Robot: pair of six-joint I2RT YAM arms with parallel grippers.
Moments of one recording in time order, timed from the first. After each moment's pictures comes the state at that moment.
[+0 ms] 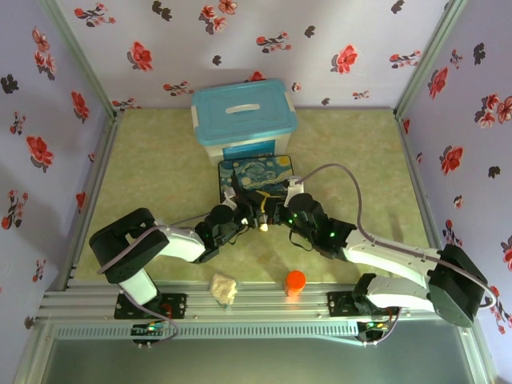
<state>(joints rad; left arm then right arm) -0.98 1.66 0.50 1.10 -0.17 -1.91 0.95 1.14 0.60 0.13 0.19 0.71</state>
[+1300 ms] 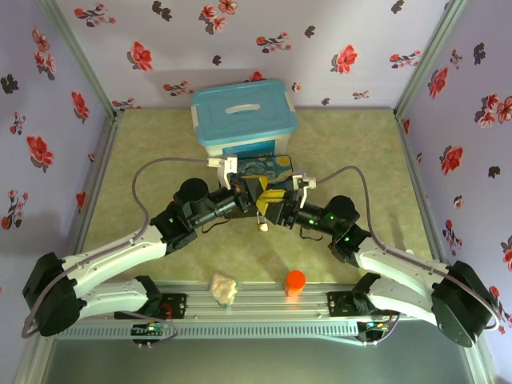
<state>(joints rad) -0.93 1.12 0.75 0.38 0.12 -0.77 0.77 1.02 0.43 0.76 -0.51 0.70</state>
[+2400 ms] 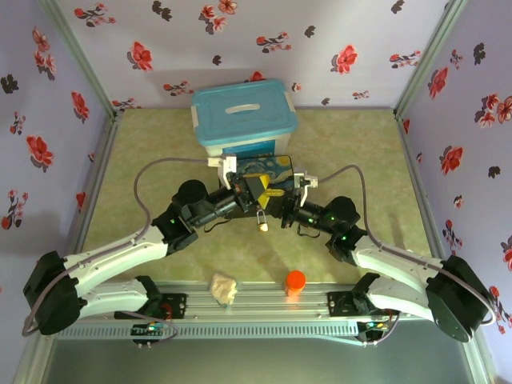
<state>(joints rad) -0.95 1.13 0.73 0.47 0.12 -0.78 0.78 1.07 0.43 0.88 -0.50 0.71</state>
